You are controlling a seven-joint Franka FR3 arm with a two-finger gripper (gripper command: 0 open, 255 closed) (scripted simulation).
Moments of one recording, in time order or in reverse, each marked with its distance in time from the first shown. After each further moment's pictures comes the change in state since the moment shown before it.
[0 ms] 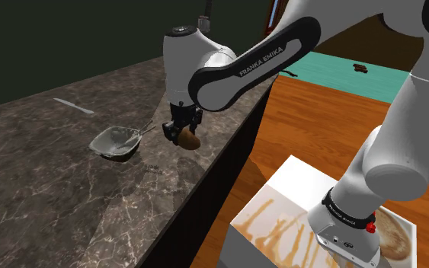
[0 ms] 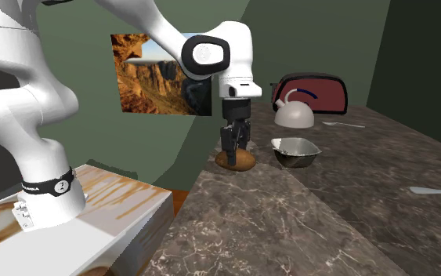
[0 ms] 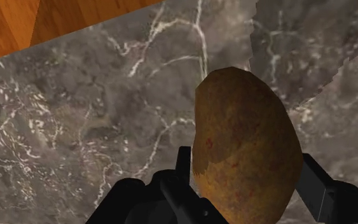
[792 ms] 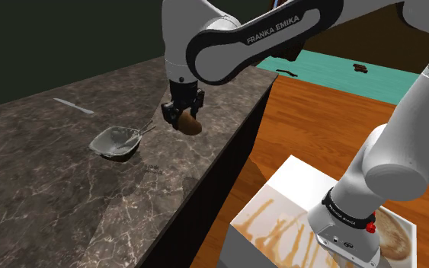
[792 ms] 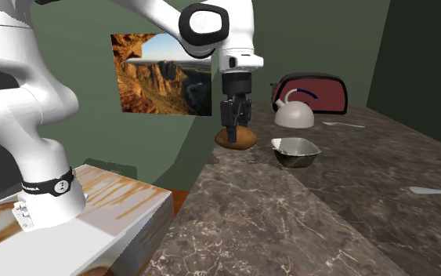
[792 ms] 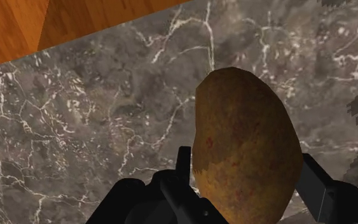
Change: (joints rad) arm -0.005 -0.085 0.005 0.075 0.065 -0.146 -0.062
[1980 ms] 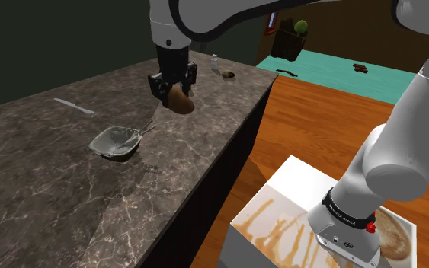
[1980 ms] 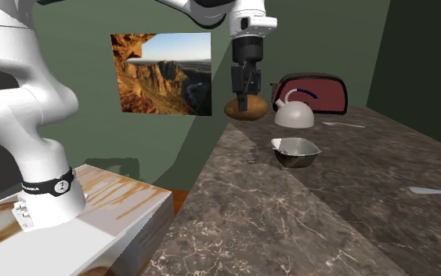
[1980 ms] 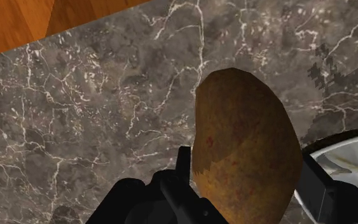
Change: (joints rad) arm 0.014 0.027 0.015 0.235 0.005 -0.212 -0.010
